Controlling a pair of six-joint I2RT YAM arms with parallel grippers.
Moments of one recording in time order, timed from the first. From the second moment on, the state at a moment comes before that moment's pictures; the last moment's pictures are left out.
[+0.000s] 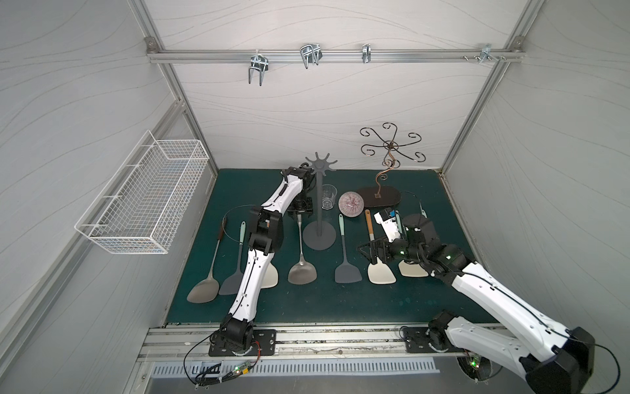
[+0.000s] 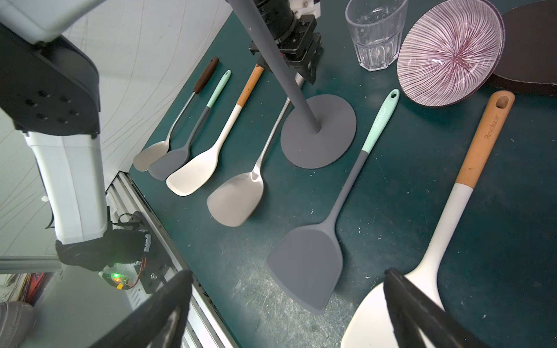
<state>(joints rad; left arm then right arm) -0.33 2.54 2.38 -1.42 -0.02 -0.45 0.65 0.96 0.82 -0.49 -0.34 0.30</state>
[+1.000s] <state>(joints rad) -0.22 1.42 1.36 -1.07 -0.08 -0.50 0.65 0.73 0.92 -0.64 -0.27 0.26</state>
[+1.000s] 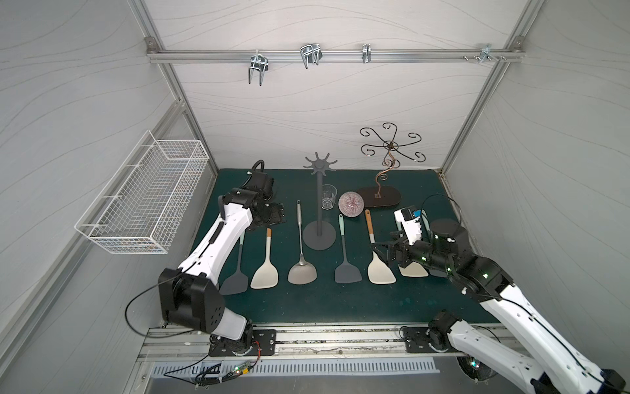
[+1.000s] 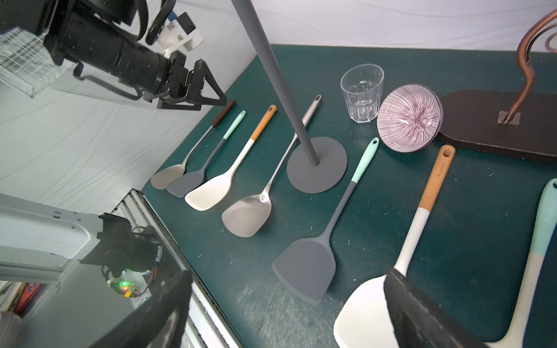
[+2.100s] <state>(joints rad) -0.22 0.80 0.70 -0.42 -0.14 -0.38 0.54 0.56 0.71 -0.42 0.08 0.00</state>
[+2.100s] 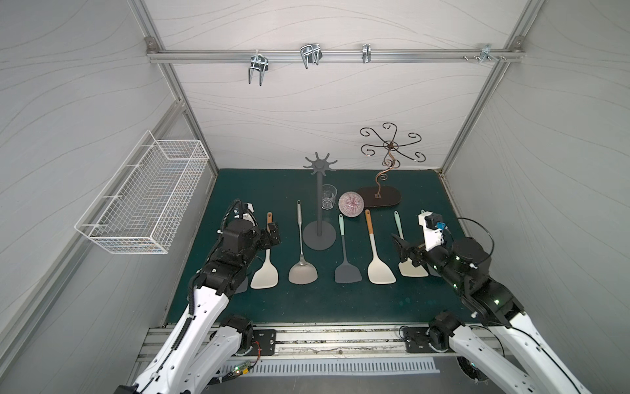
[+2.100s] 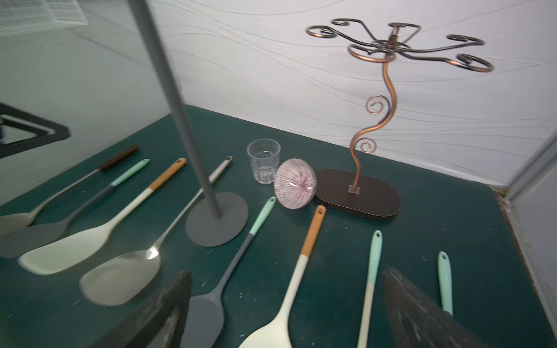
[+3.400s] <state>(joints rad) 0.08 1.52 0.38 0.69 0.05 -0.11 0.15 1.56 0.24 0.99 0.12 -0.01</state>
